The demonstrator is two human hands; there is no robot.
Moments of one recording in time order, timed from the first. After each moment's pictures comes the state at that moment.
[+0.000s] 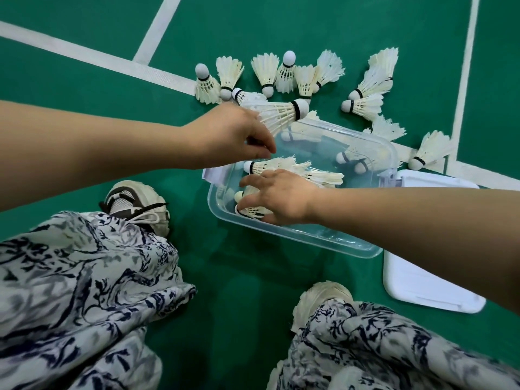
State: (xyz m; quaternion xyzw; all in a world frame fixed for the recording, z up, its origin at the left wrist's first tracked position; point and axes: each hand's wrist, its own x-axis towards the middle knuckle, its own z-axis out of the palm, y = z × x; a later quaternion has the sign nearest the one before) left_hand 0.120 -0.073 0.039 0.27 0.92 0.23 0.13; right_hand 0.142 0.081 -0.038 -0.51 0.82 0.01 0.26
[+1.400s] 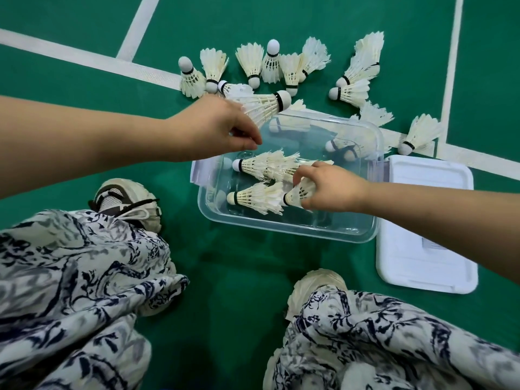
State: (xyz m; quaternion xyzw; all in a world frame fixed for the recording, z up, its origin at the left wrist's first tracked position) left_hand 0.122 -0.065 0.035 0.27 0.93 0.22 0.13; right_hand 0.146 0.163 -0.036 -0.17 0.90 -0.15 0.38
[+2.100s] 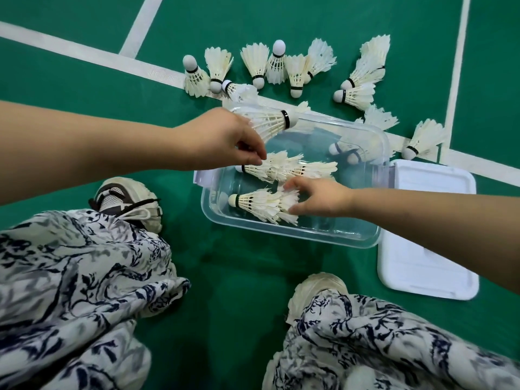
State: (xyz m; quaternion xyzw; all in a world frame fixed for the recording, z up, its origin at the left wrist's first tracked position) left_hand 0.129 -0.066 0.030 0.25 0.92 0.22 0.19; right_hand 0.149 0.149 -0.053 -0.12 0.86 -0.20 0.45
